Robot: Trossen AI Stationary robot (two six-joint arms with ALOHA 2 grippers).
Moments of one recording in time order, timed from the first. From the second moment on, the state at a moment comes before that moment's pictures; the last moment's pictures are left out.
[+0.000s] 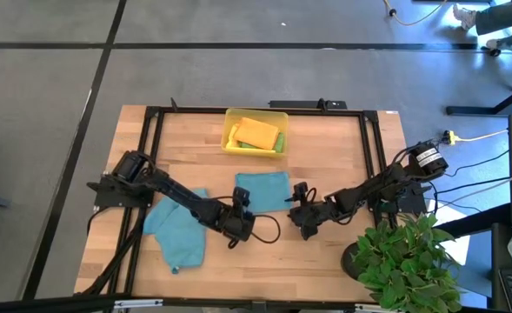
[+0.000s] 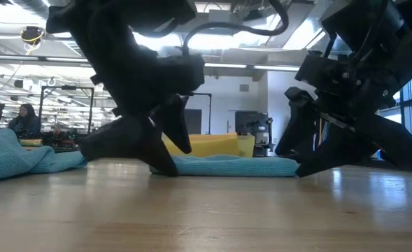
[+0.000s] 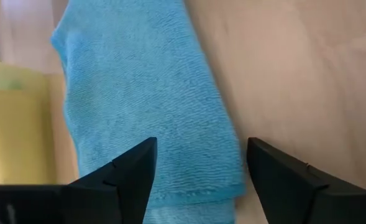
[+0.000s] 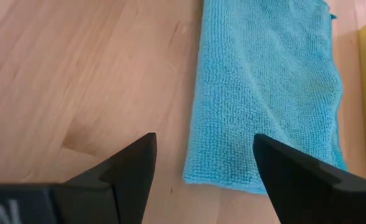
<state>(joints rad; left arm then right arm) -0.34 1.96 1.10 -0.36 -0.61 0.11 0.37 1.65 0.60 0.17 0.45 -0.19</state>
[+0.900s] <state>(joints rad) -0.32 1.96 1.10 -0.40 -0.61 0.08 0.39 1.65 0.60 0.22 0.54 -0.24</state>
